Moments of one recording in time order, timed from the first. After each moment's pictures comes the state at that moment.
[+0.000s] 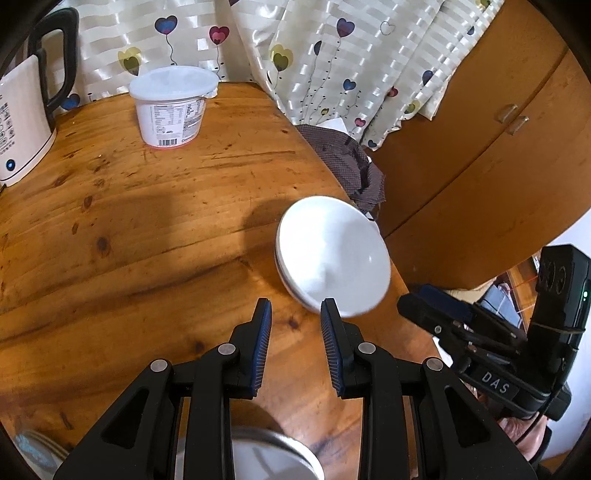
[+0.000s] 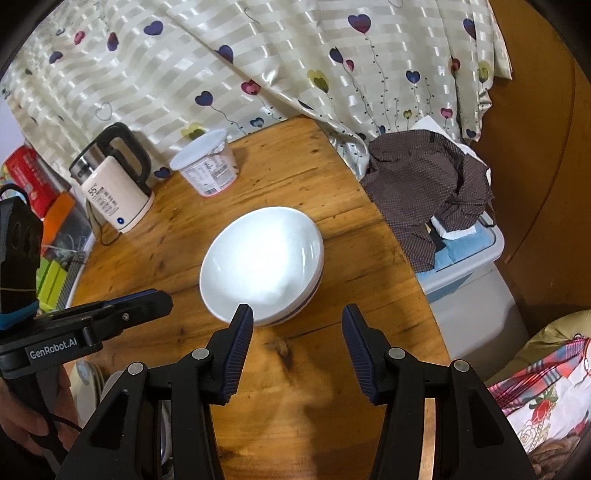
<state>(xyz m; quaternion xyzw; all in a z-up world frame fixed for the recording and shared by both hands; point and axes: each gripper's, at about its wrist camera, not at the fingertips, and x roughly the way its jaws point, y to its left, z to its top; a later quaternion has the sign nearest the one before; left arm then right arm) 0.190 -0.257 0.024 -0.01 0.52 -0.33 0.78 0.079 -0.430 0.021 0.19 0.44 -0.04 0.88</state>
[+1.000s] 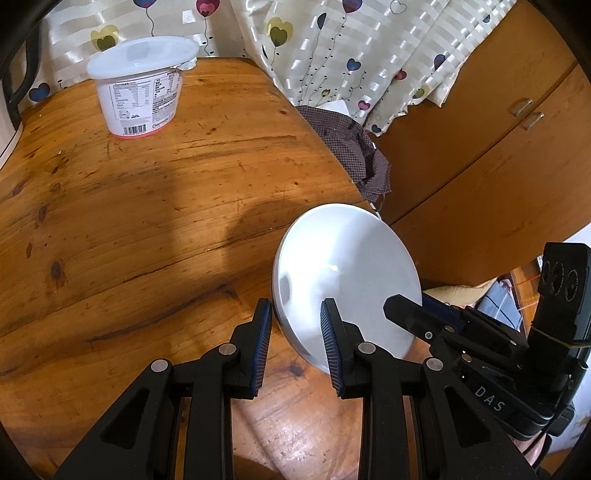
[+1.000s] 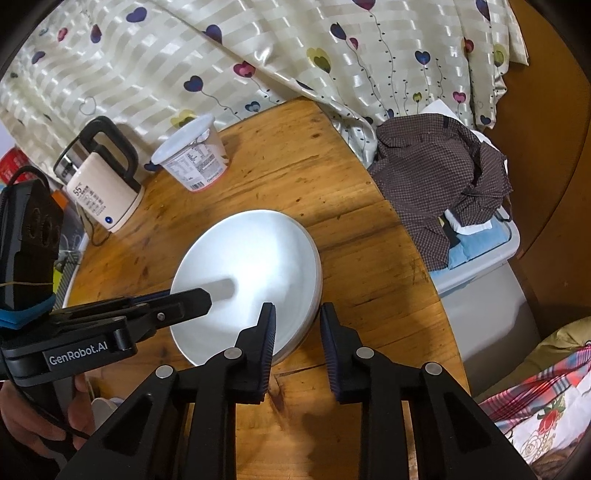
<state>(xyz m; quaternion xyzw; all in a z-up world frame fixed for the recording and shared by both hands) 0.226 -0.293 -0.011 0.00 0.55 -0.34 0.76 0.123 -0.442 -0.009 0.20 0.46 -0.02 0.86</state>
